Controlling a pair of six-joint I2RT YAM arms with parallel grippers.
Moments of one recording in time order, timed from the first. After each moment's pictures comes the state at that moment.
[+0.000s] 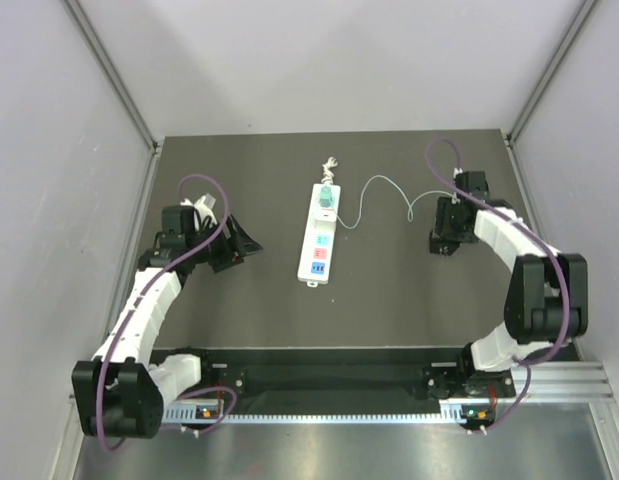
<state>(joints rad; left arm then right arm) -0.03 1.07 0.78 -0.49 0.54 -0.55 0.03 1.59 1.06 -0.51 0.11 0.16</state>
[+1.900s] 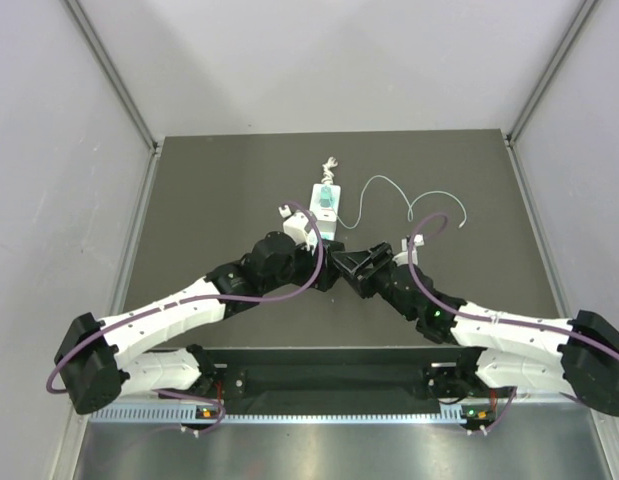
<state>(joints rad) -0.90 1.15 0.78 -0.11 -0.05 -0.55 0.97 1.06 0.39 0.44 0.32 1.50</state>
